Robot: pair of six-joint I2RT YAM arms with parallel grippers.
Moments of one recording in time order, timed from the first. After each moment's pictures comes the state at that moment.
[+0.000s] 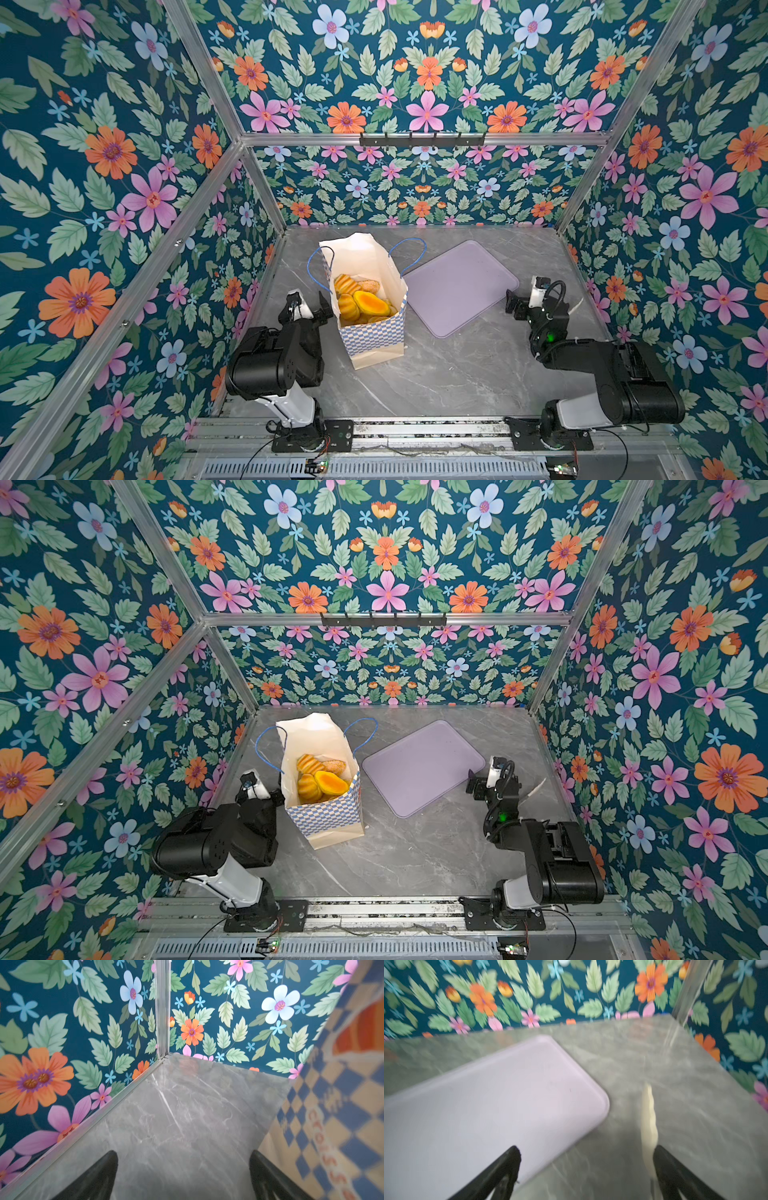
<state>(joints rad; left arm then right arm) 0.02 1.62 0.18 1.37 -0.25 -0.10 -0.04 1.44 0.30 0.86 -0.04 0.08</state>
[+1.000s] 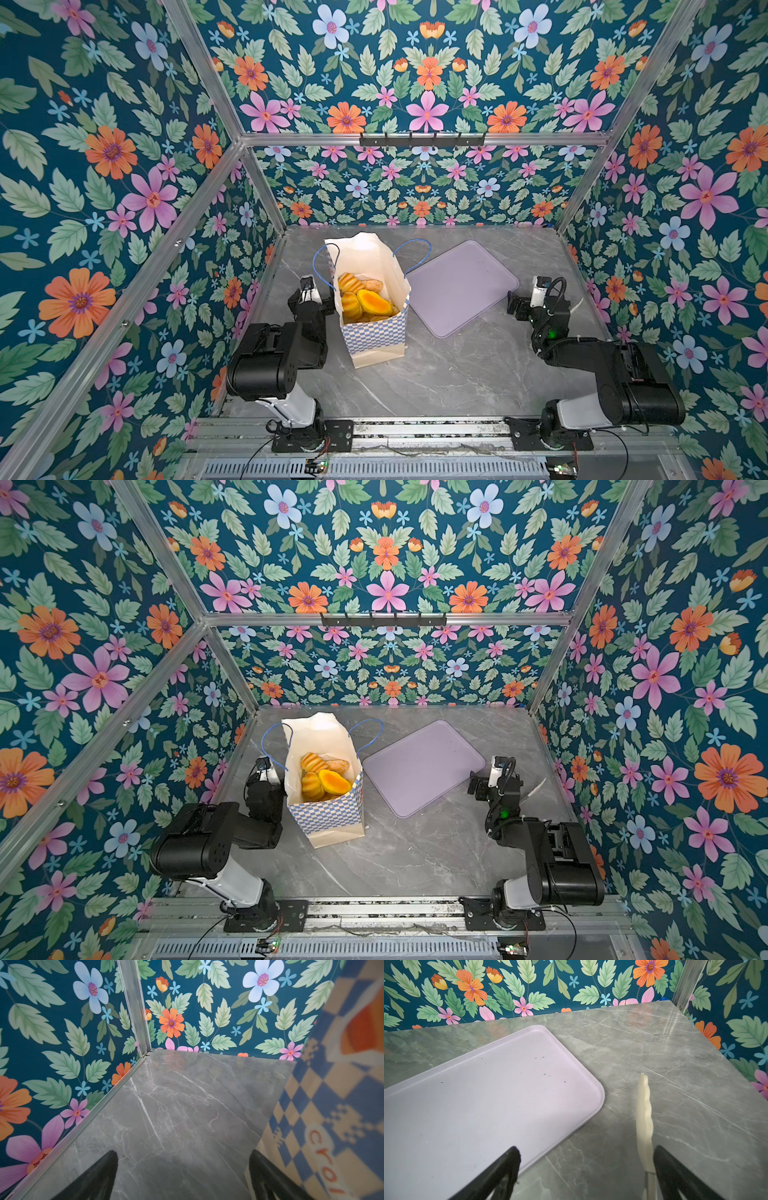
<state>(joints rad) -0.03 1.62 0.29 1.17 -0.22 -0.02 -0.04 1.44 0.31 0.76 -0.05 0.08</state>
